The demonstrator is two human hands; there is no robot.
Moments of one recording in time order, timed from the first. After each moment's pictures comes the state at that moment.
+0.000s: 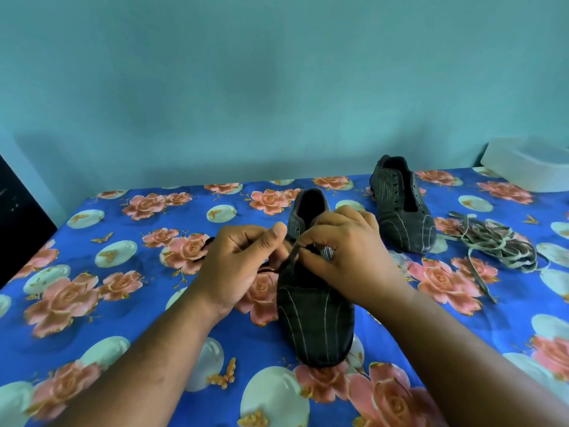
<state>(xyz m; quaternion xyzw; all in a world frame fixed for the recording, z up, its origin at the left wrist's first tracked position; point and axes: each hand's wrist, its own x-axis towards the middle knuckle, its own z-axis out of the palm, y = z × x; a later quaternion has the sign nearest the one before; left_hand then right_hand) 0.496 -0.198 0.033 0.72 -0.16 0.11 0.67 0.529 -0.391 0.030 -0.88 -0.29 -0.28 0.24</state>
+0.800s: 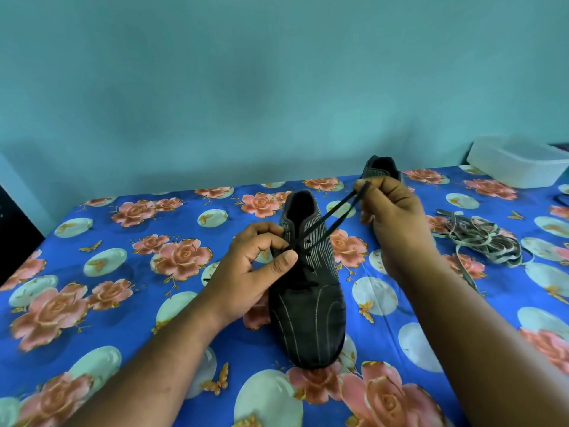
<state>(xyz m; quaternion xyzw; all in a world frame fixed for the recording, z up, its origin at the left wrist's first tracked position) 0.509 -0.202 0.007 0.82 -0.17 0.11 0.54 0.554 -0.434 0.057 -0.66 -0.07 -0.18 0.72</state>
